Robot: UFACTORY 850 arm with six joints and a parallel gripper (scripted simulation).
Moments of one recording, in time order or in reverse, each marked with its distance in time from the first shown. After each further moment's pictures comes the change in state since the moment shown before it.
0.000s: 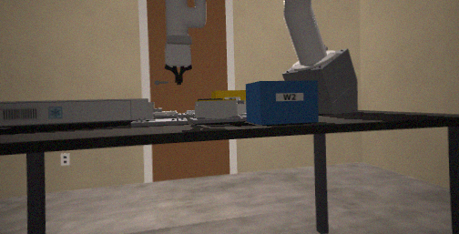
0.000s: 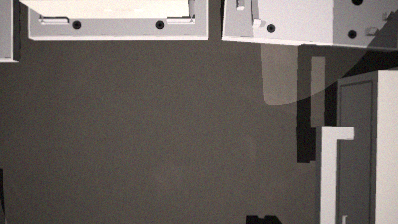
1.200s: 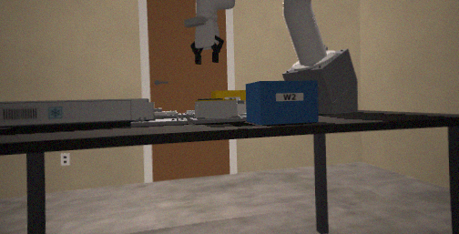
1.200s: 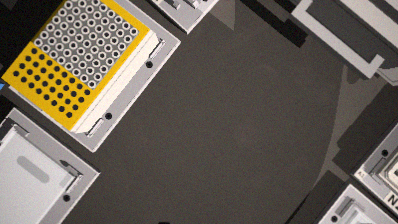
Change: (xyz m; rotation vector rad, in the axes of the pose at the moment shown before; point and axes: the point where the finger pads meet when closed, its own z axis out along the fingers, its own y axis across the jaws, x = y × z) arm 0.004 -0.112 -0.074 -0.030 0.007 0.905
